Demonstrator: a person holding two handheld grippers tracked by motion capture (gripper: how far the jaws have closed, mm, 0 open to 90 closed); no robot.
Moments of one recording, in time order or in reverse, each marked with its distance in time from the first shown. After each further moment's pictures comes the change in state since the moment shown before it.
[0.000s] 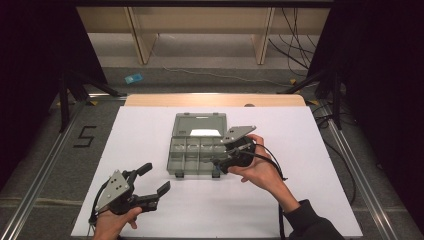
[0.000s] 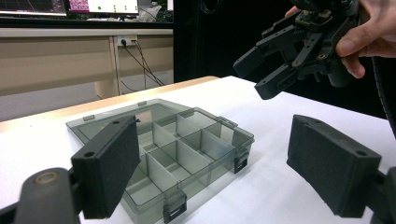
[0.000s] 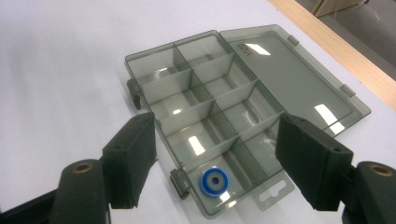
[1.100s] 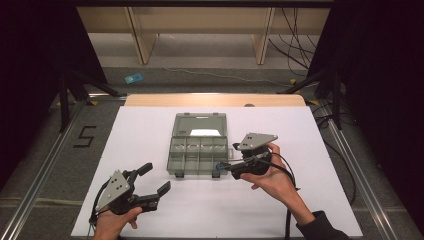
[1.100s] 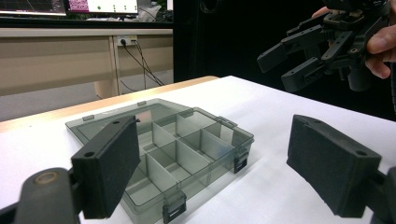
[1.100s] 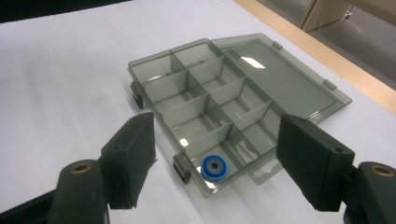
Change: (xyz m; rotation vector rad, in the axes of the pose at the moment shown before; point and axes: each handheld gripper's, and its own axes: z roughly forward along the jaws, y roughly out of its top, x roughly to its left) left arm 0.000 0.000 0.001 0.000 -0.002 0.000; right arm 0.002 -0.028 -0.028 -0.098 -0.017 0.063
